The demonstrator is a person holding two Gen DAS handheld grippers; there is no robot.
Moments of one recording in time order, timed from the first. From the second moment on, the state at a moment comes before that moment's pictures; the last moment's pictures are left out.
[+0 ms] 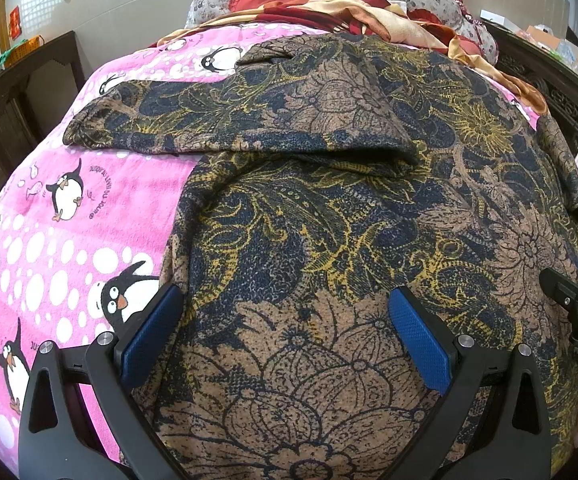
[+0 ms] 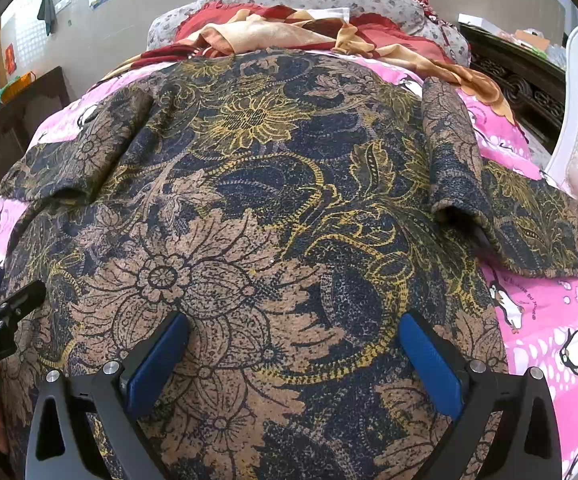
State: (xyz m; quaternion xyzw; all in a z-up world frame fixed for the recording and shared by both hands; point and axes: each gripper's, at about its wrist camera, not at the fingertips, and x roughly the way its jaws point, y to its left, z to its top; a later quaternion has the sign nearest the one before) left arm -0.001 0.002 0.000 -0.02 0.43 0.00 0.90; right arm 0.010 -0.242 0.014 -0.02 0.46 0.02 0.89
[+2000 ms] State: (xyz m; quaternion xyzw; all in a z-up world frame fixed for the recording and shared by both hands) left arm -0.001 0.000 -0.001 -0.02 0.45 0.00 0.90; right arm 0.007 -0.242 0.014 -0.02 0.46 0.01 0.89
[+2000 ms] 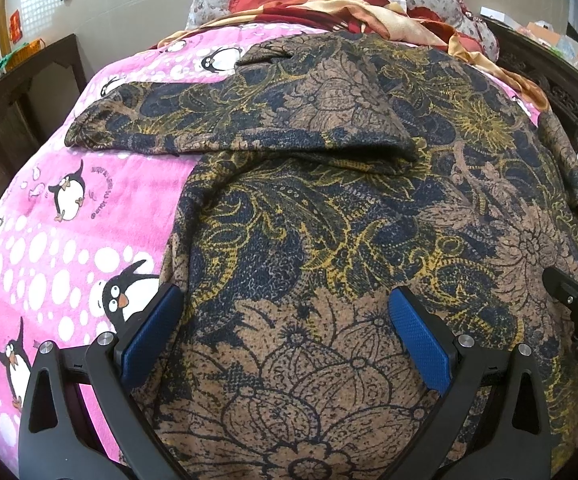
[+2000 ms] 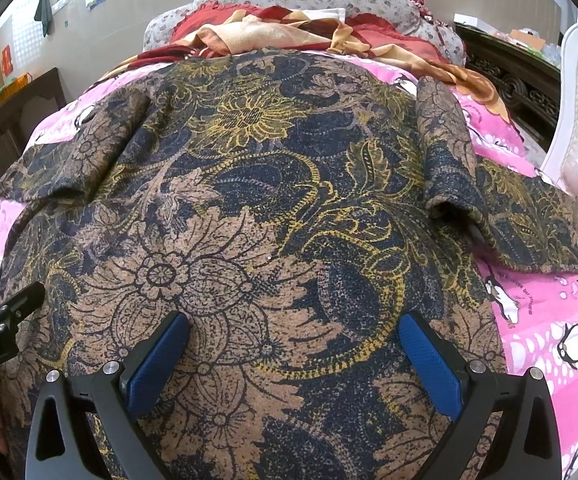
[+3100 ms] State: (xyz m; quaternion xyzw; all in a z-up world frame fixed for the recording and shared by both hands) left arm 0.001 0.001 -0.002 -0.02 0.46 0.00 0.89; right arm 0.011 -0.242 0.014 -0.02 0.47 0.01 0.88
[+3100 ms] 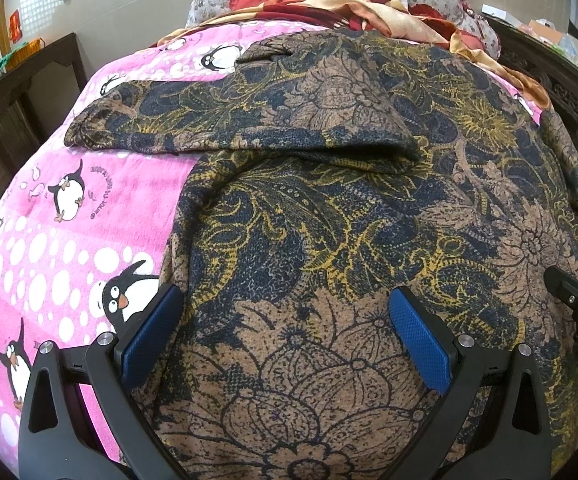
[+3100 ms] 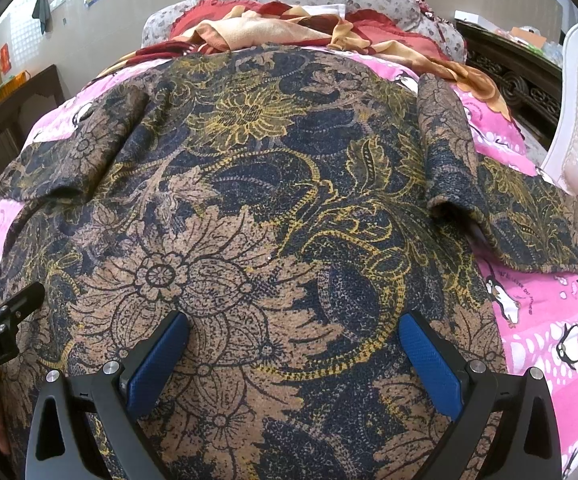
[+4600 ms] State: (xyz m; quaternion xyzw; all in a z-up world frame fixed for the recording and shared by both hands) left arm 0.048 0.023 0.094 -0.05 0.41 0.01 0.91; right arm -0.014 -0.290 0.175 -0.09 0.36 -0.05 0.93
